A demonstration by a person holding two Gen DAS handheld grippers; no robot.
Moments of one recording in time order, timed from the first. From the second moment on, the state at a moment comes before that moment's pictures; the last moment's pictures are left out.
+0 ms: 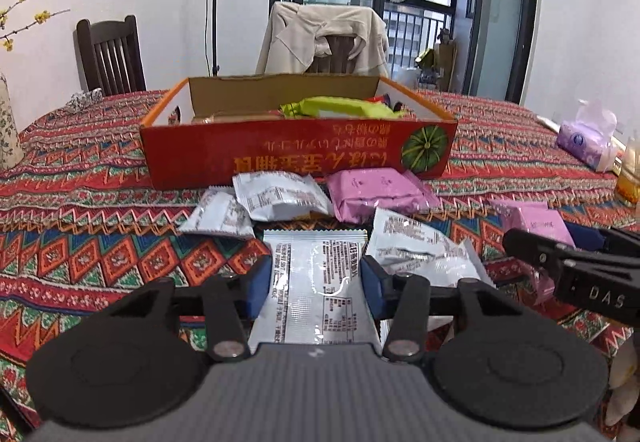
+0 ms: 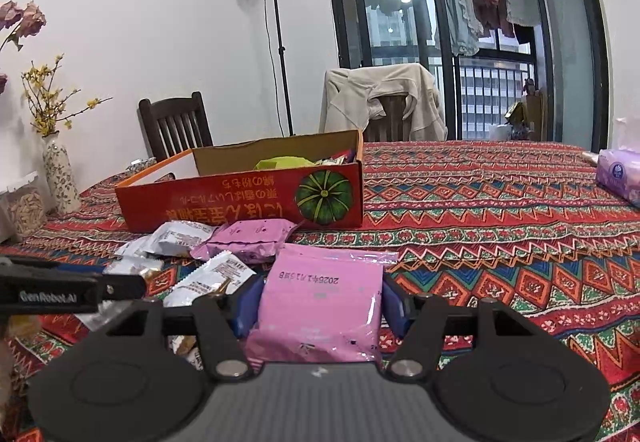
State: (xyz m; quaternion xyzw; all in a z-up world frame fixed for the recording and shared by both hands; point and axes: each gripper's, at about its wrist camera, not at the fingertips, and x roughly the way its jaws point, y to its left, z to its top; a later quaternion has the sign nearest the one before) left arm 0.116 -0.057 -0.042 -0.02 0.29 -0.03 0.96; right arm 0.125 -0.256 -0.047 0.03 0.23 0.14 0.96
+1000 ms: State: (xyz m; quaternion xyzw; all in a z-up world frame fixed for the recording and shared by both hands) left arm 0.217 0.001 0.036 -0.06 0.20 0.04 0.98; right arm 0.224 -0.204 0.048 -0.03 0.12 0.17 0.98
